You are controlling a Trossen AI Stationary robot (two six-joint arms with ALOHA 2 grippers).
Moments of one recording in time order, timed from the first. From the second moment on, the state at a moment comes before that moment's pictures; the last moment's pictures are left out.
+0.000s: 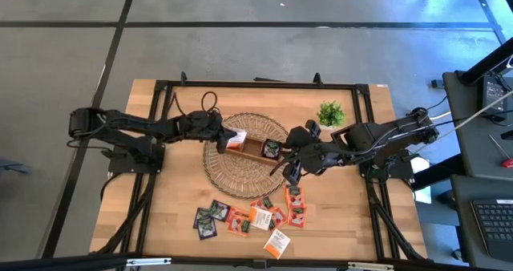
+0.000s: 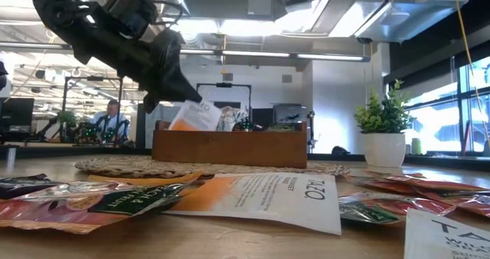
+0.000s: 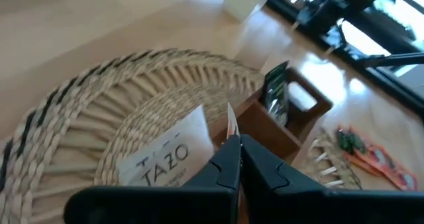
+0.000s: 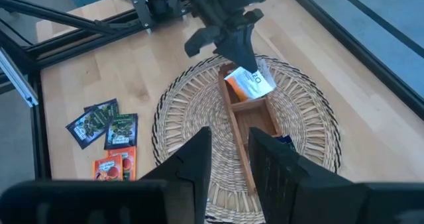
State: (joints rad) left arm 0.25 1.26 0.41 0.42 0.02 -0.50; right arm 0.37 1.59 1.78 -1.04 0.53 0.65
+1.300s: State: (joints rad) left arm 0.18 1.16 0.41 0.69 0.07 -0.56; right arm 0.46 1.59 1.78 -1.23 0.42 0.79
